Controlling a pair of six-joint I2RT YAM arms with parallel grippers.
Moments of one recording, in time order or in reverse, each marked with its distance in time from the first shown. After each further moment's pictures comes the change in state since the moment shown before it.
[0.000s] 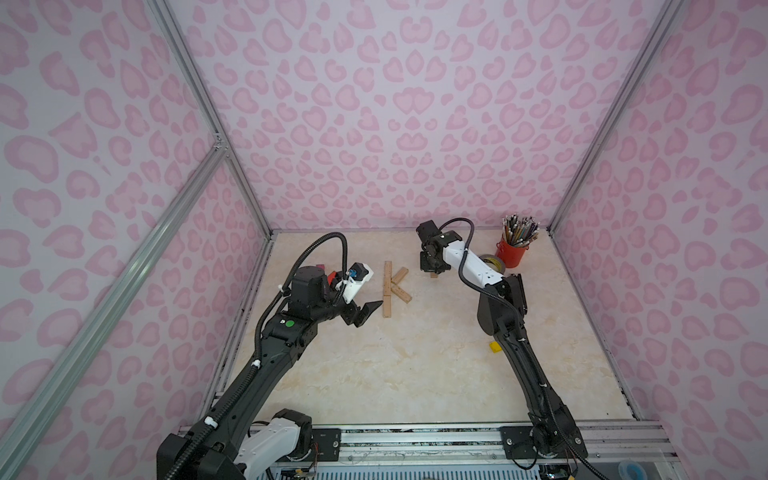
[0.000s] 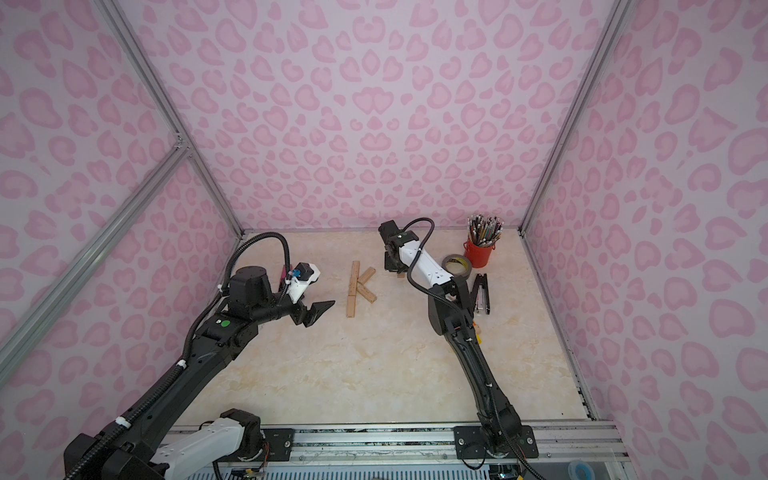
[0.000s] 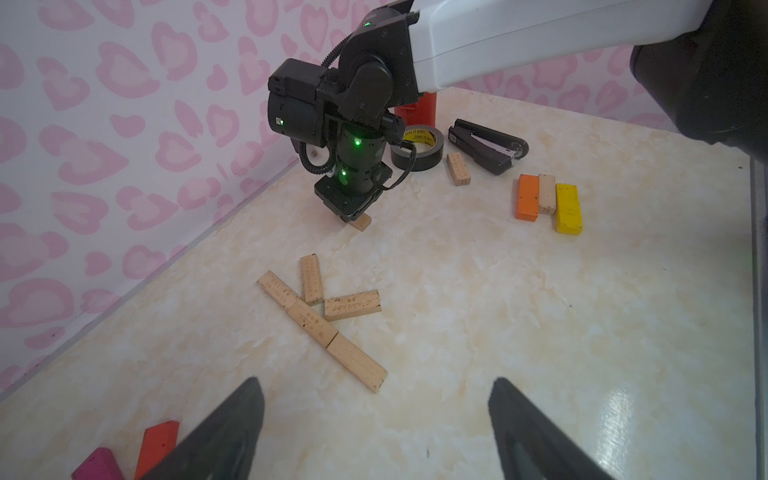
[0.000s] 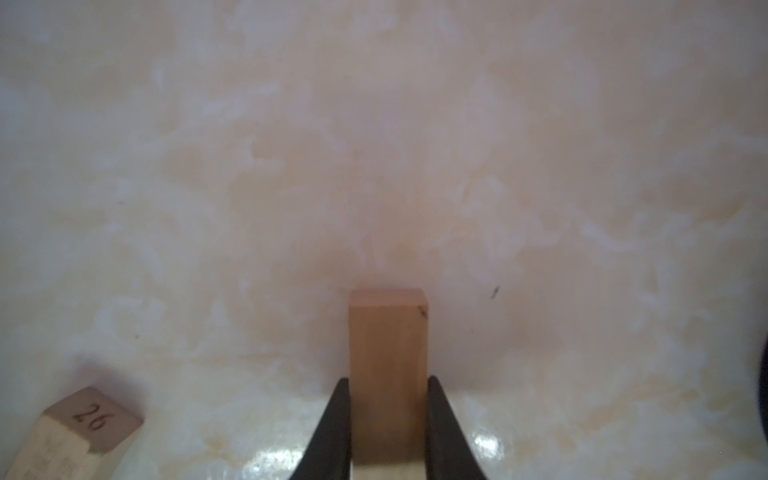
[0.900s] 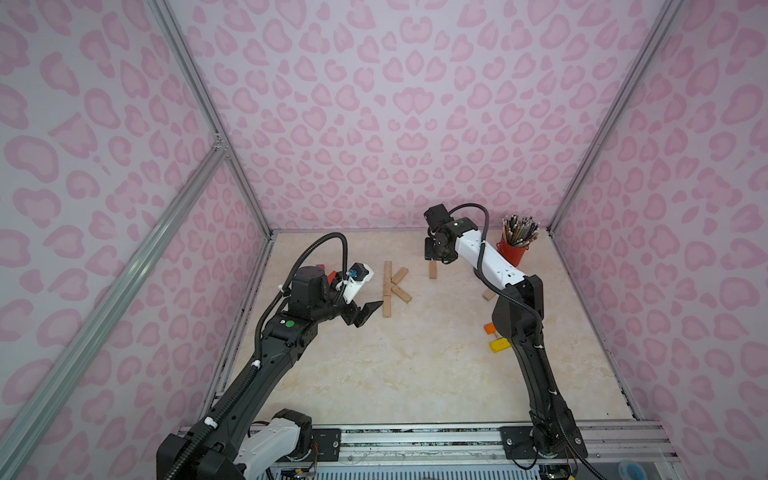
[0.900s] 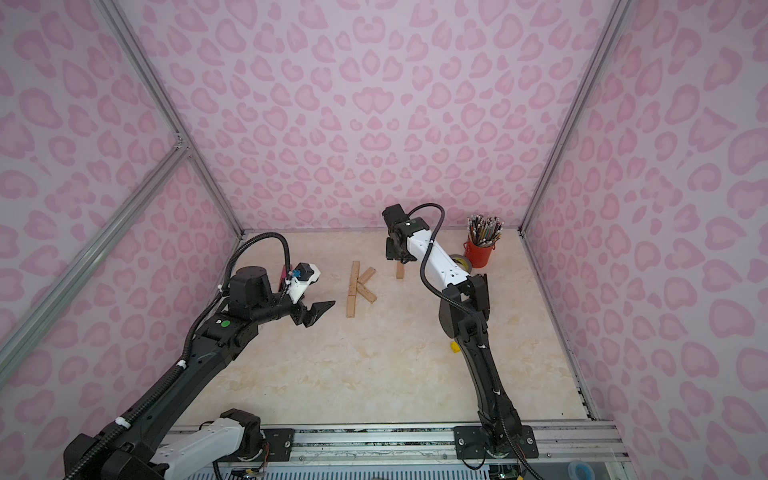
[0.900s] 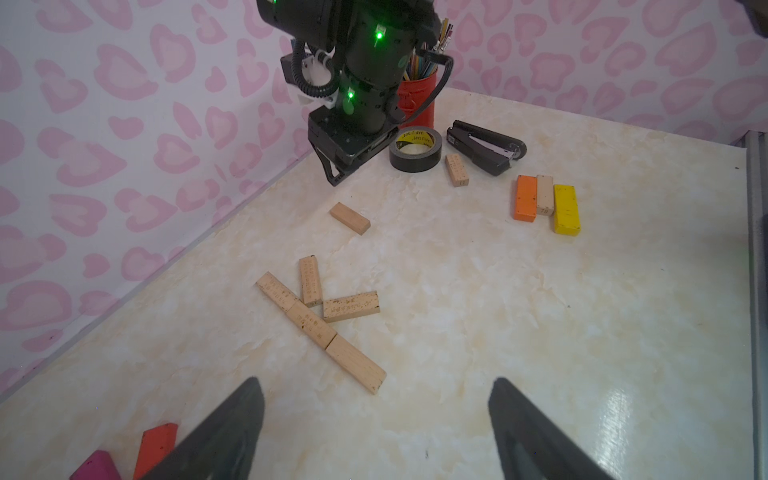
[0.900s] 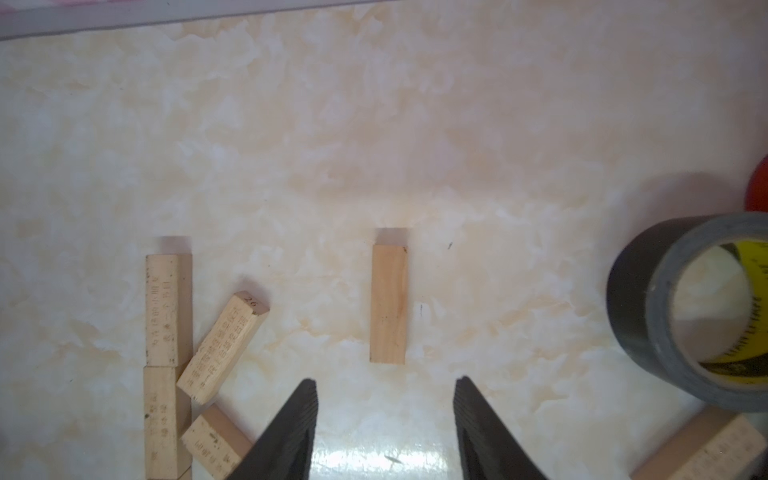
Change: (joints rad) left arm 0.001 -0.002 0.000 0.000 0.005 0.000; right arm -0.006 -0.303 -0.183 -0.017 -0.034 0.005
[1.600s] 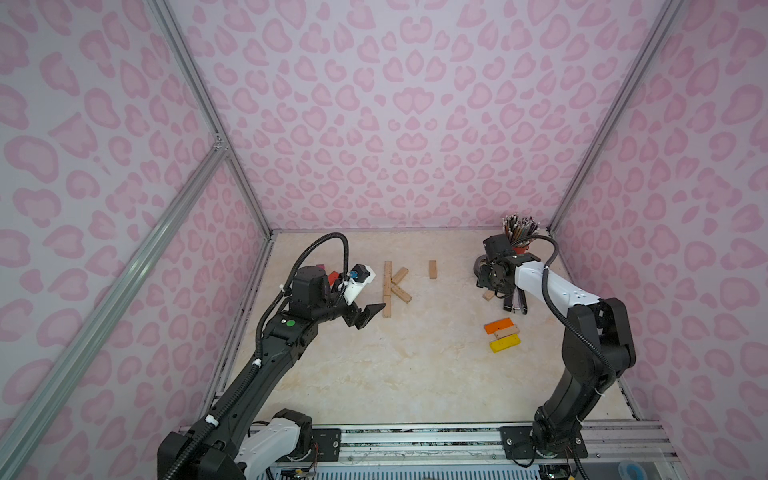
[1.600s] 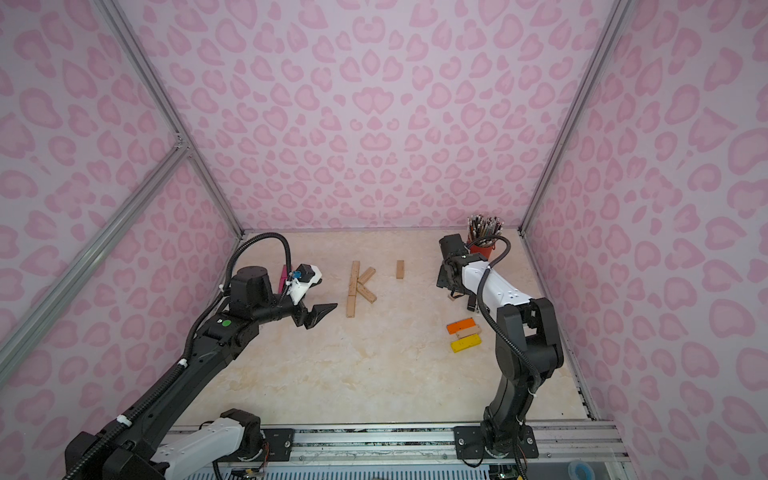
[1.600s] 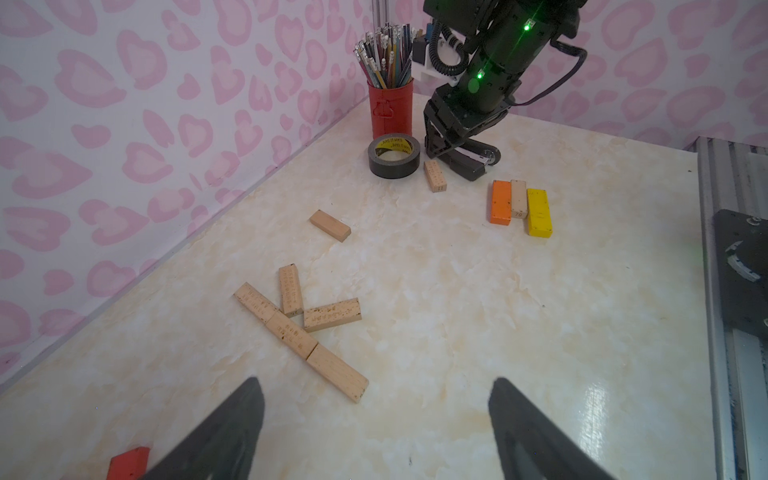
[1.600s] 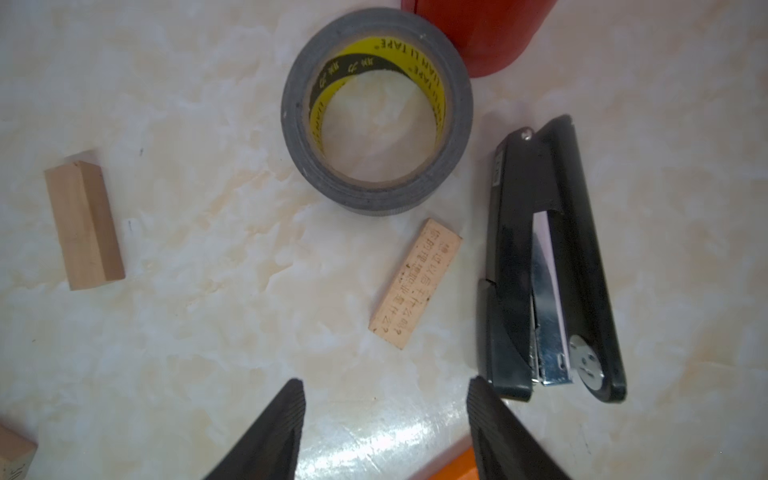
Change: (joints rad) left arm -0.001 0.010 -0.002 0.002 0.066 0.000; right arm -0.226 -0.567 -0.991 0.385 0.031 0.060
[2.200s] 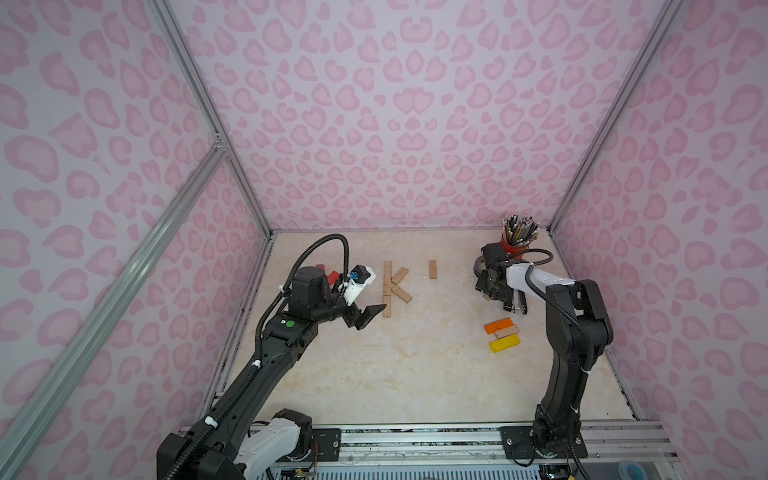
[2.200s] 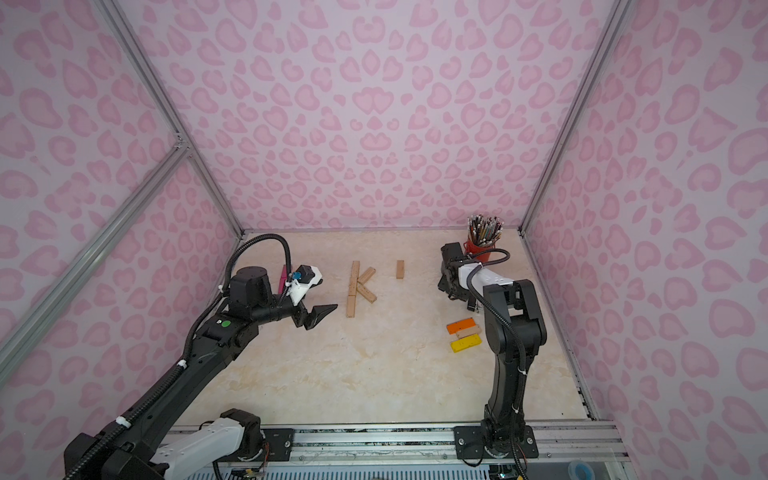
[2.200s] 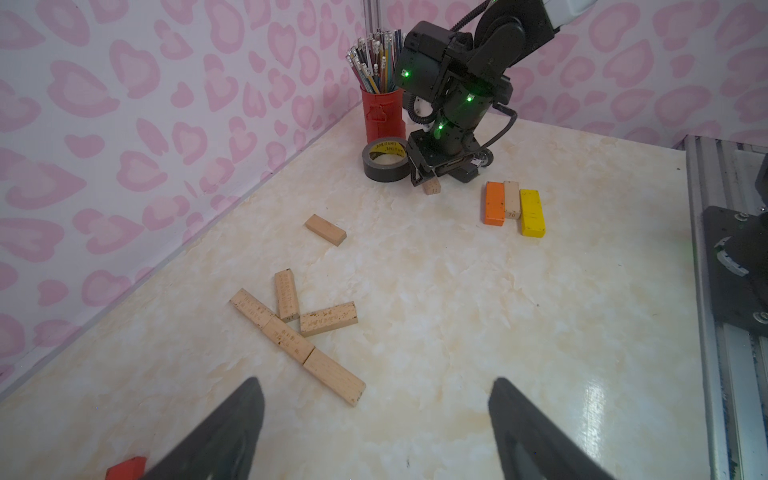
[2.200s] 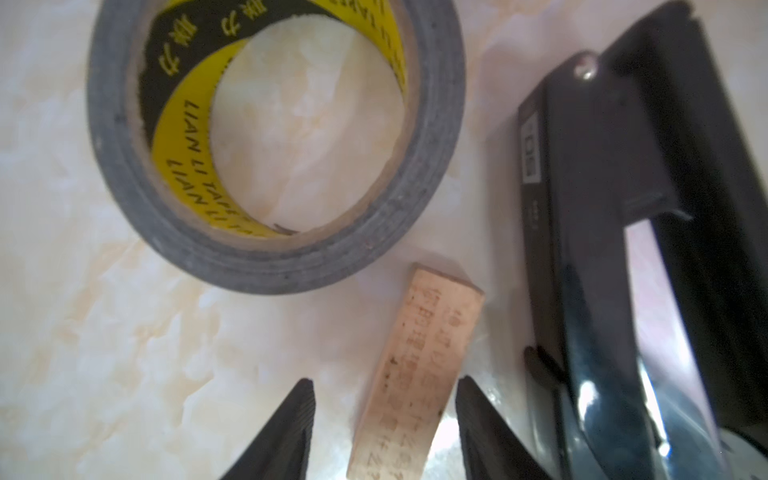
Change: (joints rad) left arm 0.000 -0.009 -0.001 0.000 0.014 0.011; right arm -0.056 0.195 0.000 0.140 0.000 0.164
